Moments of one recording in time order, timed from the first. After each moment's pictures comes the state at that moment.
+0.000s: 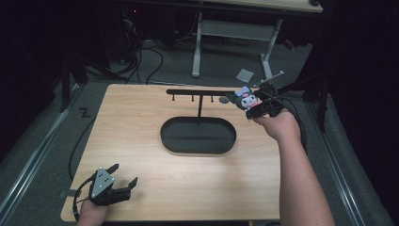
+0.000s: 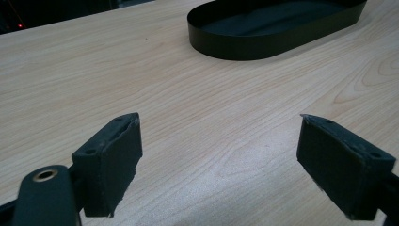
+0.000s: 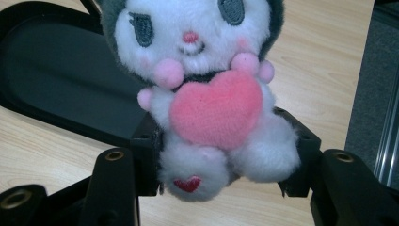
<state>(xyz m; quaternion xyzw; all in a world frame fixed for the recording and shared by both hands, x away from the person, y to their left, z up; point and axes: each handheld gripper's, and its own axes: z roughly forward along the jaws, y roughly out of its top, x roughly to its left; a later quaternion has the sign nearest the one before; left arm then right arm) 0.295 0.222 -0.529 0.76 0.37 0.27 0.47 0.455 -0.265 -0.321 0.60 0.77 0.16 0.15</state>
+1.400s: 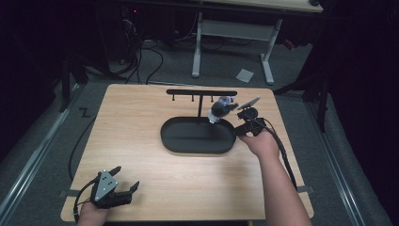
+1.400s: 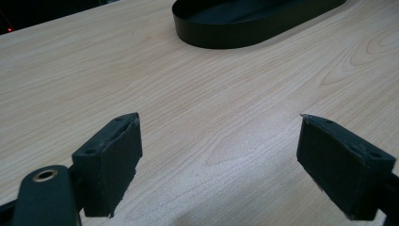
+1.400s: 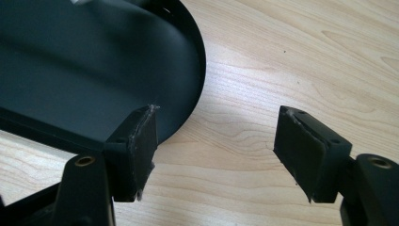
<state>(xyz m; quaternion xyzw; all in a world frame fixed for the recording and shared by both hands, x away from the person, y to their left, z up) 0.289 0.217 -0.530 0.78 0.35 0.27 0.45 0.461 -0.241 -0.415 0.58 0.78 0.12 0.18</state>
